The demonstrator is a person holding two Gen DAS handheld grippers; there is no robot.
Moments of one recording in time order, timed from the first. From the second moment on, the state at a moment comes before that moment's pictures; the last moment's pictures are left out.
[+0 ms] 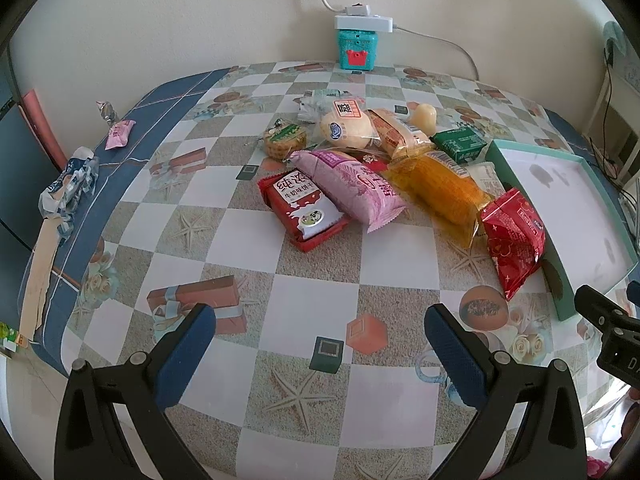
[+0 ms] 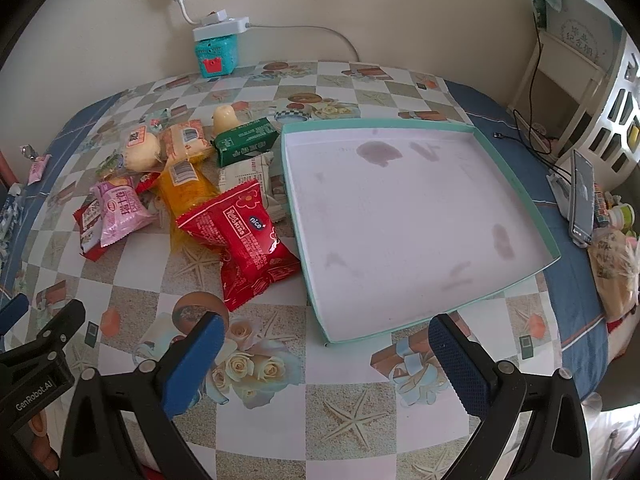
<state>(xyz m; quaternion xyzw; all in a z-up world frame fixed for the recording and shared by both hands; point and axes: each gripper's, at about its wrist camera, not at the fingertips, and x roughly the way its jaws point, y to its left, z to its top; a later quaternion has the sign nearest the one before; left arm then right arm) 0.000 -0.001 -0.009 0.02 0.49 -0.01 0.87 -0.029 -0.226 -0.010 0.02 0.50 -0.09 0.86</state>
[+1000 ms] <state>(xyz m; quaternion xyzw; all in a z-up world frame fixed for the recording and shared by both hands) 0.000 -0.003 -0.010 0.03 0.49 -0.01 0.87 -0.029 -0.226 -0.010 0.02 0.50 -0.09 0.86</state>
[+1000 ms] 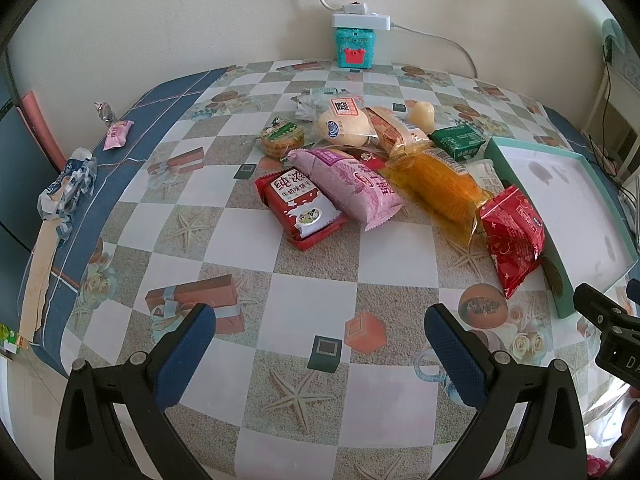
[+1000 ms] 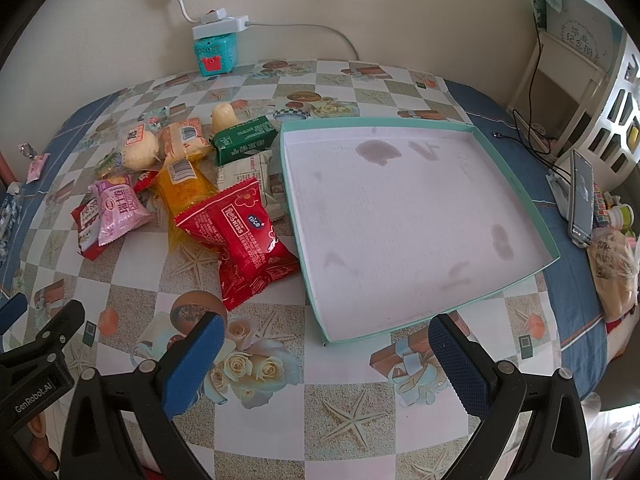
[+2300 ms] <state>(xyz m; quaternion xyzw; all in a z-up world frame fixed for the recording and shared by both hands) 0.033 0.008 -0.001 -0.02 0.50 -0.04 0.87 0.004 -0.208 0.001 0.00 0.50 -0.08 0.86</state>
